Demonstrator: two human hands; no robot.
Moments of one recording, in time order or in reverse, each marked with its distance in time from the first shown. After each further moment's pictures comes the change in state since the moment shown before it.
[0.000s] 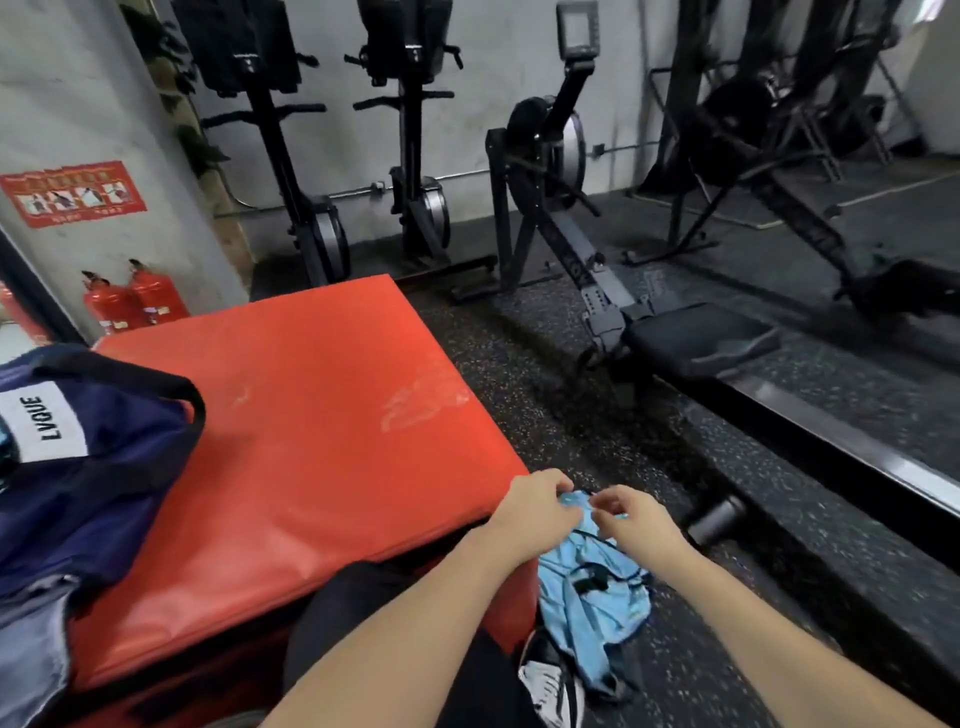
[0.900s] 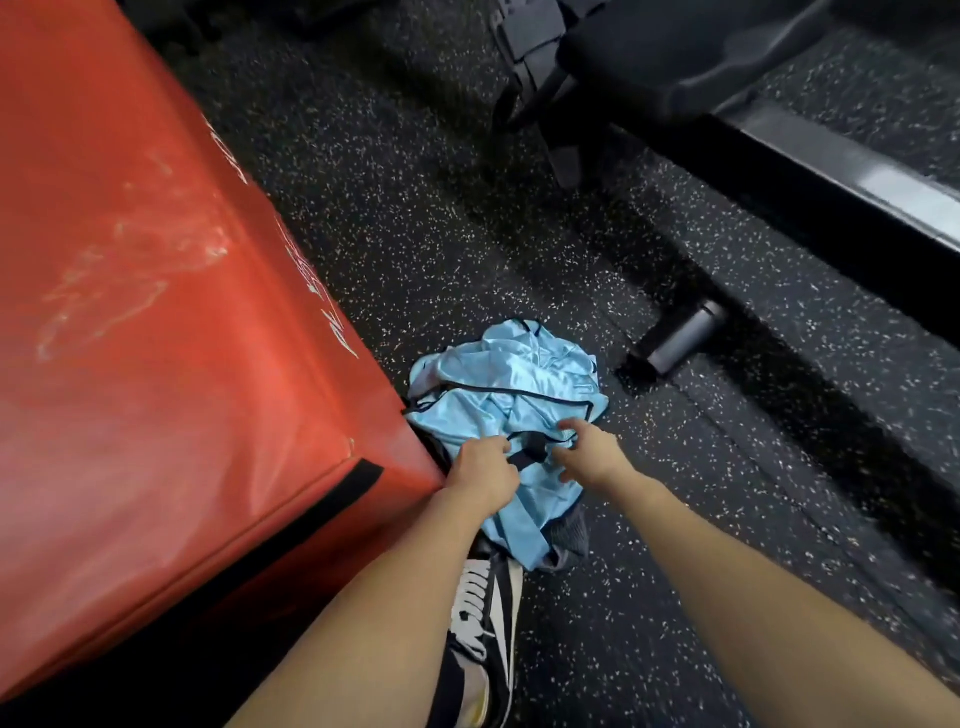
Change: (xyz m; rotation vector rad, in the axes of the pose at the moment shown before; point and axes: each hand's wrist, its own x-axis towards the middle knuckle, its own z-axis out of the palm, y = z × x) left_hand 0.151 -0.134 0.221 0.175 -0.340 -0.396; right_hand 0.128 0.235 0.110 0.050 -0.281 0.457
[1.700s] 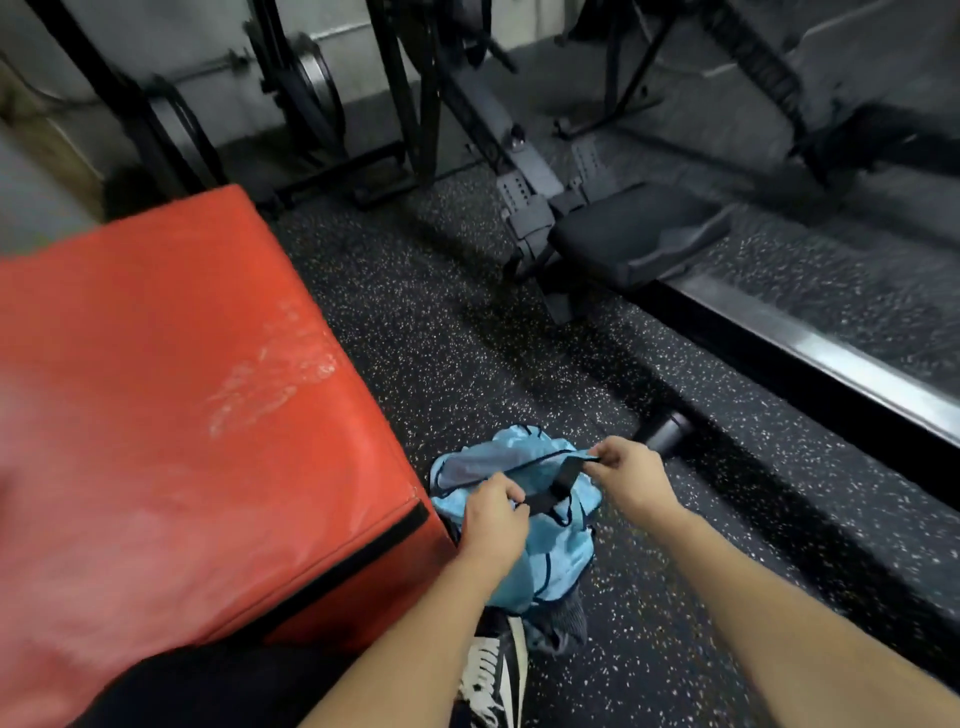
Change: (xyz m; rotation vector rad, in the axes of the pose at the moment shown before) left_hand -0.097 0.053 -0.063 -0.327 0.347 0.101; right_hand -0.099 -0.068 -0.110 0.056 0.368 -0.257
